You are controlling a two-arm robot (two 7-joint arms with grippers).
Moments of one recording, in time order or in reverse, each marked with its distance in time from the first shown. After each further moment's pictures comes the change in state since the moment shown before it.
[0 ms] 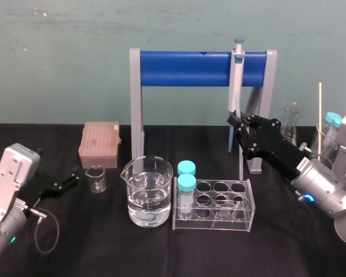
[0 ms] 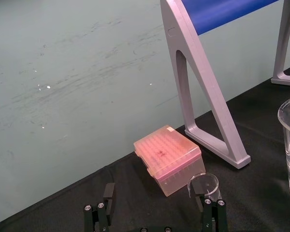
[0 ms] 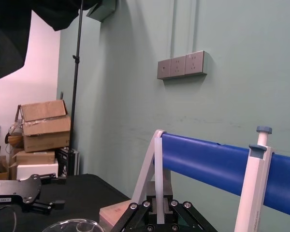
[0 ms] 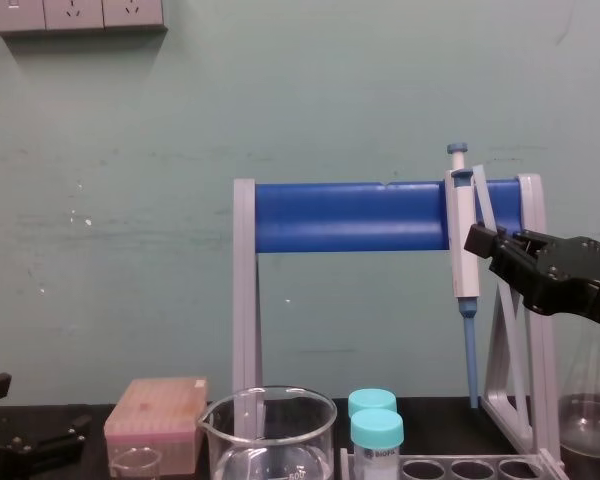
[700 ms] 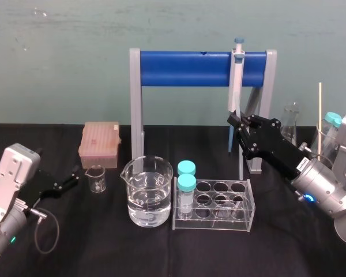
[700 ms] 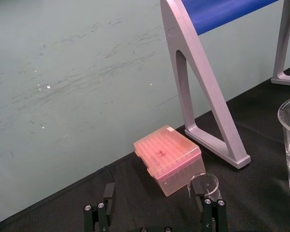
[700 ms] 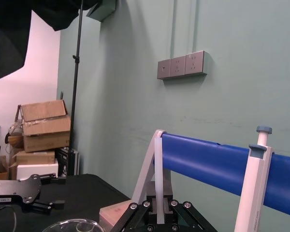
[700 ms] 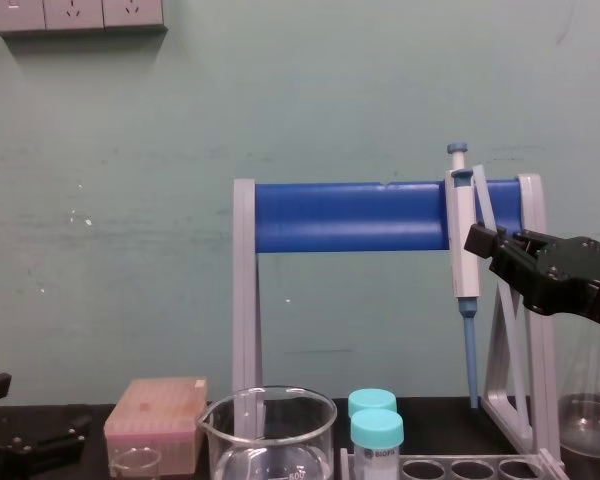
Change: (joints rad) left arm 0.000 0.000 0.000 0.000 0.000 0.000 0.000; right arm 0.000 0.000 0.000 0.000 0.000 0.000 0.000
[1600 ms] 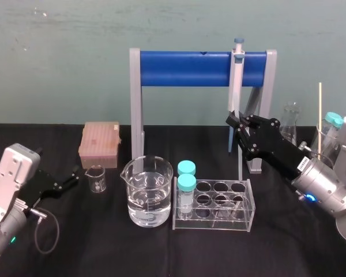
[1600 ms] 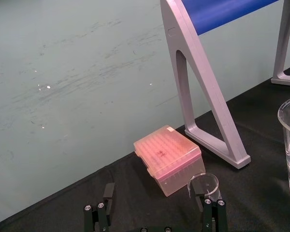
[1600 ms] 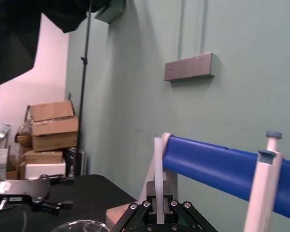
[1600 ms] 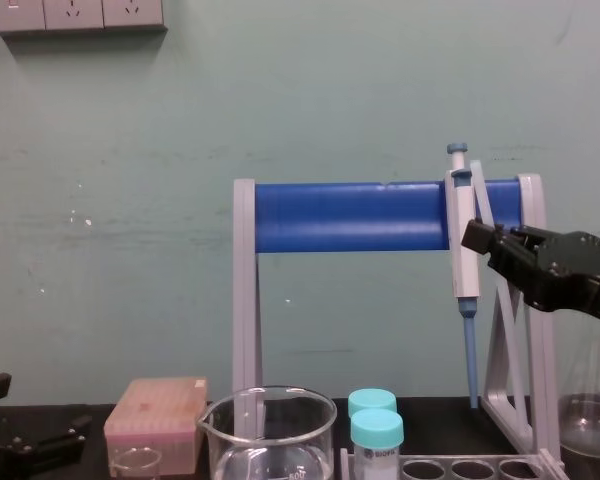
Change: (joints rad) left arm 0.000 0.000 0.000 0.000 0.000 0.000 0.000; right arm 0.000 0.006 0.000 -0.011 0.008 0.008 0.027
